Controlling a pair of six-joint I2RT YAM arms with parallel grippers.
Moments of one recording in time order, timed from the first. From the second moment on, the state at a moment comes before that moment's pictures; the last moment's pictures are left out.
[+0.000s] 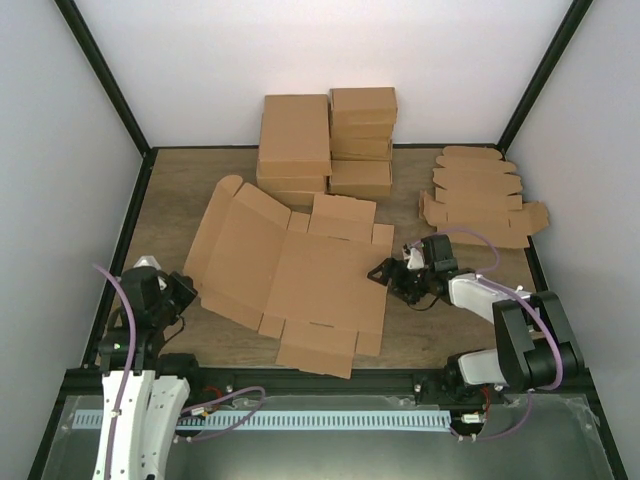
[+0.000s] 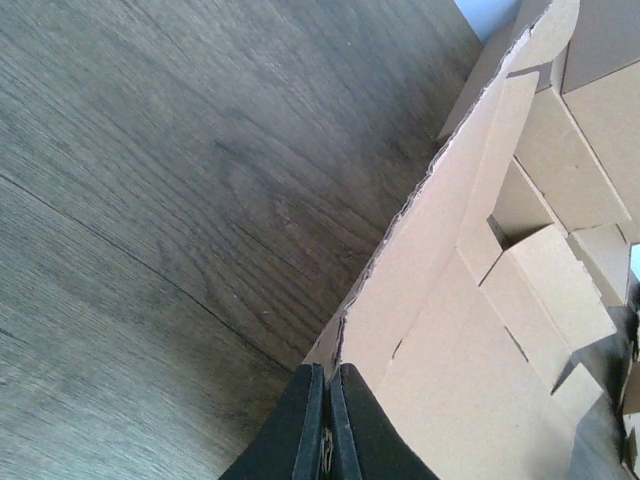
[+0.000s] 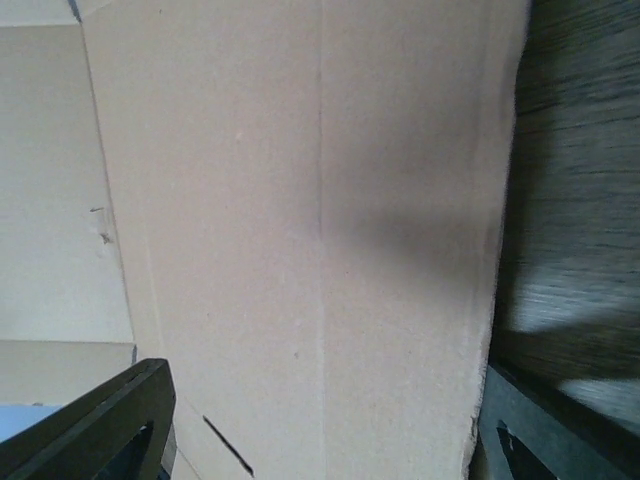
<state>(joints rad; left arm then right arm) 0.01 0.41 0.63 -0.90 0.09 -0.79 0.22 1.35 0.48 -0.10 -0.64 0.66</state>
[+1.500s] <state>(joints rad) 0.01 0.44 0.75 -0.83 0.04 -0.75 0.21 1.14 0.62 -0.44 -0.57 0.55</state>
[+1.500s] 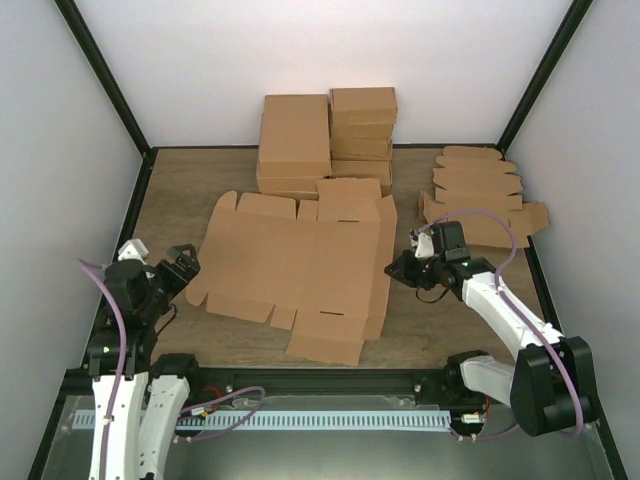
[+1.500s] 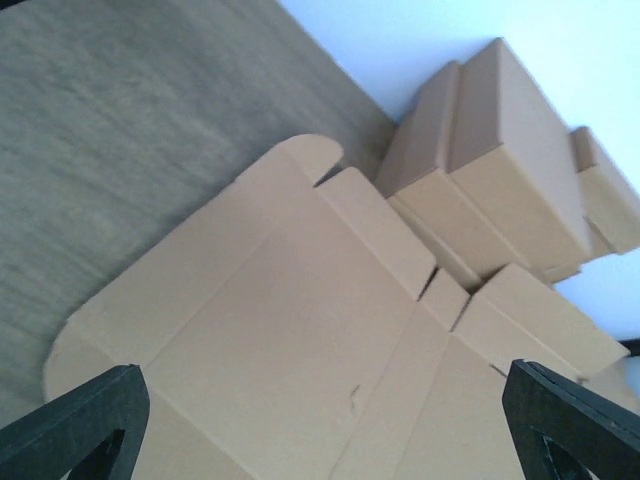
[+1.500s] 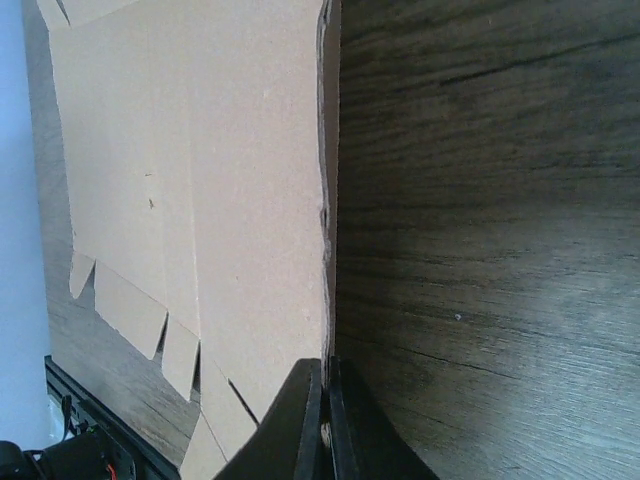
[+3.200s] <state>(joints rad) 0.01 0.57 0.97 -0.46 0.59 -1.41 0.21 1.09 0.65 -0.54 -0.51 0.54</state>
